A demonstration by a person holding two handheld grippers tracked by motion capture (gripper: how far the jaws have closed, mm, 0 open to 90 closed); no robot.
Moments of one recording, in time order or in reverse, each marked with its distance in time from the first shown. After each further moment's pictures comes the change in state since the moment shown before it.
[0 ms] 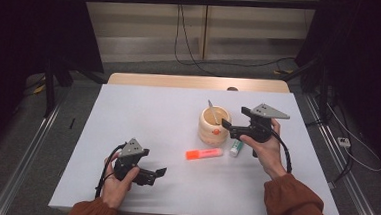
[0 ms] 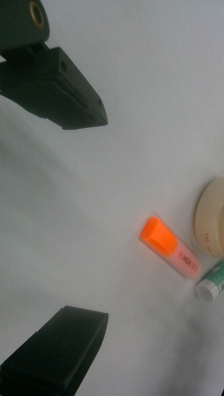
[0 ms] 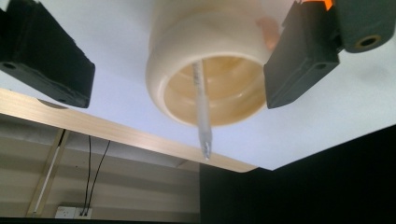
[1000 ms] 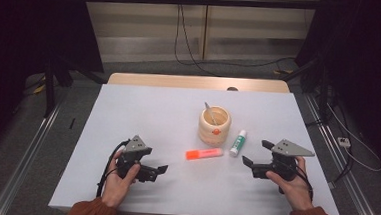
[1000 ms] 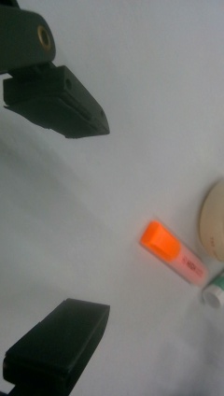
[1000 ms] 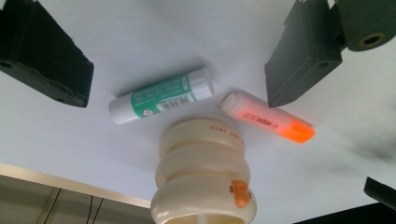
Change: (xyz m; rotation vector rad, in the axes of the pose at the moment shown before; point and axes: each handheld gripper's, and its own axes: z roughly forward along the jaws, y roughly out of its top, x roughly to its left) left arm 0.004 0.009 0.008 0.043 -0.017 0.004; right arm 0.008 -0.063 -0.087 0.131 -0.006 -0.043
